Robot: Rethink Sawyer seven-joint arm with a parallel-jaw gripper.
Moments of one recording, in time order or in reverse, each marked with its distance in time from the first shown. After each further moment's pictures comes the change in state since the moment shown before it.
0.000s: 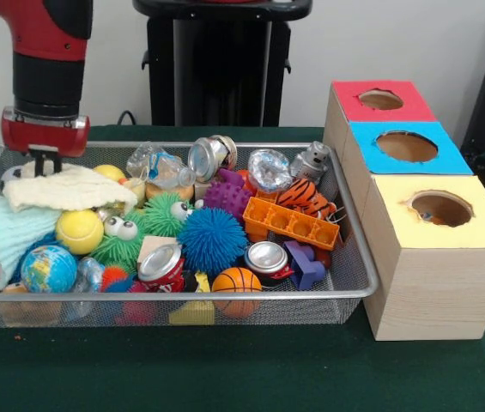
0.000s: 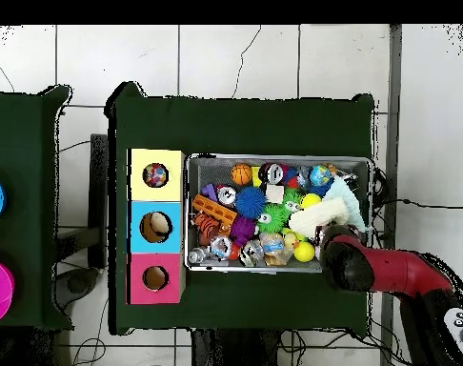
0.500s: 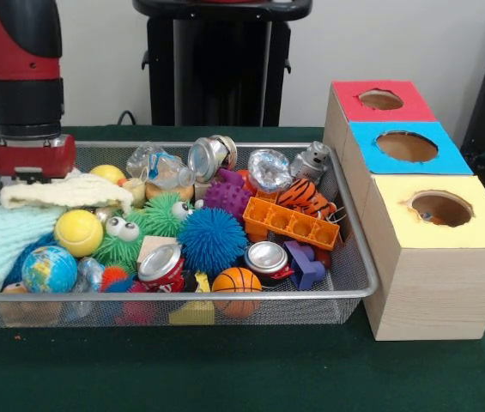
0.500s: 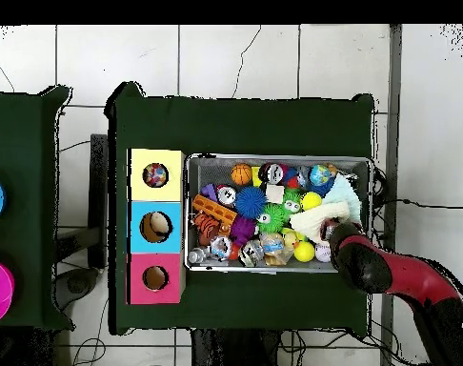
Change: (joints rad) arm -0.244 0.109 0.215 0.002 -0.009 -0.028 0.000
